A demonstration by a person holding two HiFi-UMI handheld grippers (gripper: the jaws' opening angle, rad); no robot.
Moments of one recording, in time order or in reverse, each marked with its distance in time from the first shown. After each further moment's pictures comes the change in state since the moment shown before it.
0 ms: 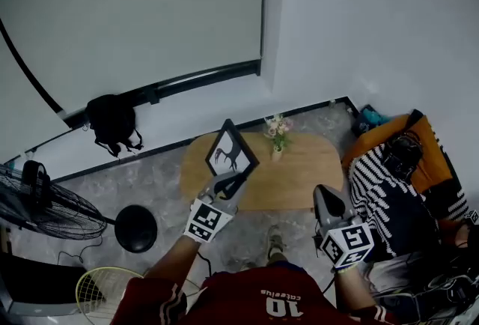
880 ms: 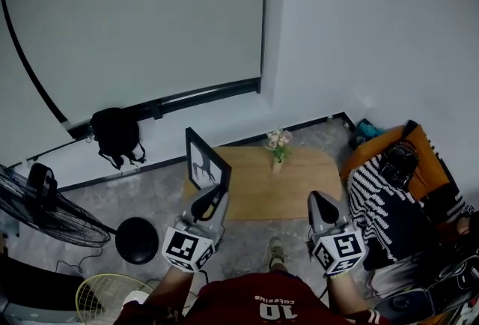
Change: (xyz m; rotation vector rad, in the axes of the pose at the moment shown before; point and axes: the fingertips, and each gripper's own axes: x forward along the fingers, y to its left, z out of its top) left arm -0.151 0.019 0.090 -0.167 -0.247 0.175; right arm -0.020 0.076 0.023 -0.059 -0.100 -0.038
